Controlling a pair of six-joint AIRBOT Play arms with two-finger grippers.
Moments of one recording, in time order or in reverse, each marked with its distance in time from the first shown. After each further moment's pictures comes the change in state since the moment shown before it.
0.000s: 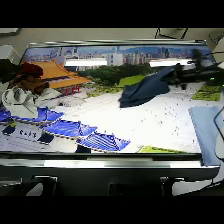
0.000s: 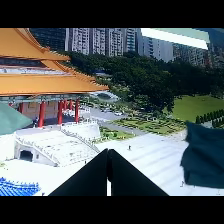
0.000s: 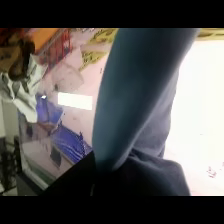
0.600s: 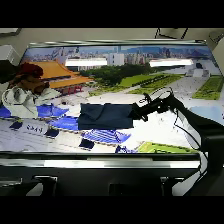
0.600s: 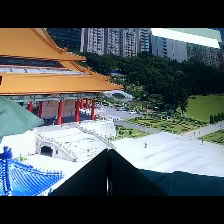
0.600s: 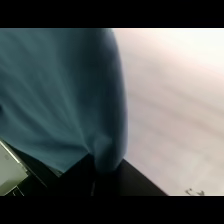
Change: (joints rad) left arm 0.000 0.000 0.000 0.036 -0.001 0.000; right arm 0.383 -0.190 -0.445 0.015 -0.208 -0.077
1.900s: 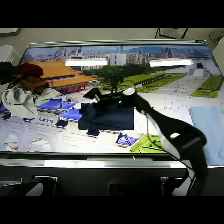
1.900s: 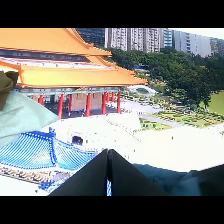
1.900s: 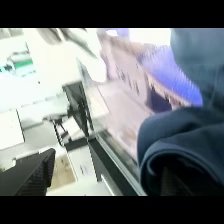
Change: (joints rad) left arm 0.003 -0.016 0.000 0.060 -0.006 0.004; right arm 0.393 -0.014 0.250 0.457 -0.390 0.077
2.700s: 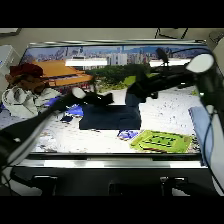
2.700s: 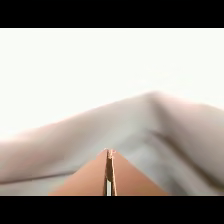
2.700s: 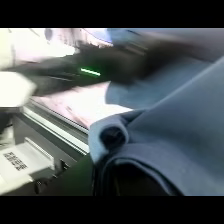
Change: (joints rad) left arm -0.499 -0.699 0.000 -0.439 0.293 0.023; right arm -0.274 0.446 0.000 -0.558 0.470 0.241
